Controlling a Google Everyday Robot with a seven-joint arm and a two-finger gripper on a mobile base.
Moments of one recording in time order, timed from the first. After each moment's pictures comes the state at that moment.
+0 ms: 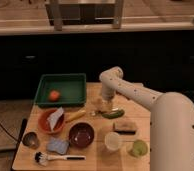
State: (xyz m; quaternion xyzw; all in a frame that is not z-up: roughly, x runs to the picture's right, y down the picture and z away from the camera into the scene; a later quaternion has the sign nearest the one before) arm 0.077 0.103 0.935 -0.32 -0.10 -0.13 0.93
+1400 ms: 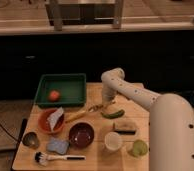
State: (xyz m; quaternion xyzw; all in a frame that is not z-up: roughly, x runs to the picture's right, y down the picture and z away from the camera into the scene) arm 0.075 0.113 0.947 -0.33 -0.12 -0.12 0.93
